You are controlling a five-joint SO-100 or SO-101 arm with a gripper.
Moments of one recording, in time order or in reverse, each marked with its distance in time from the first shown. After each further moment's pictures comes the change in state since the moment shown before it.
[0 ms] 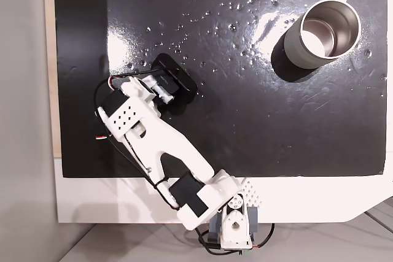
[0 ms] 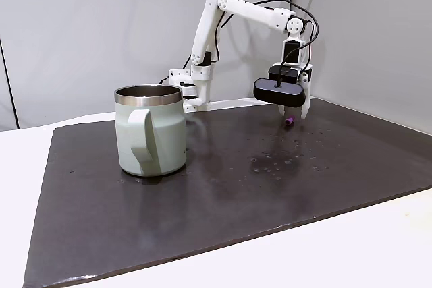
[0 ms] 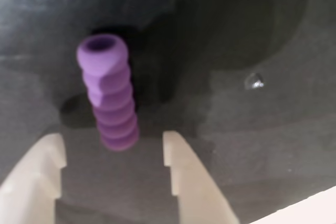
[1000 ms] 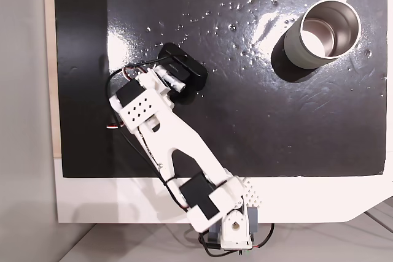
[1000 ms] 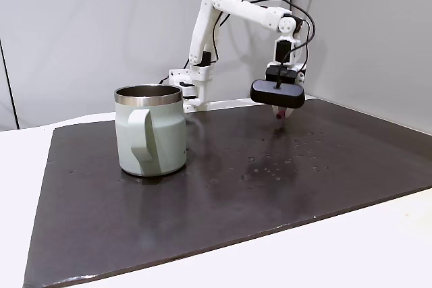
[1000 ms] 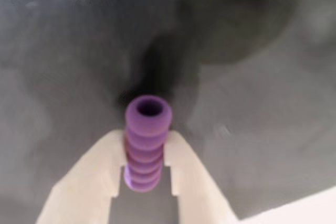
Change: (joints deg) arm 6.0 5.3 2.6 1.8 -12.8
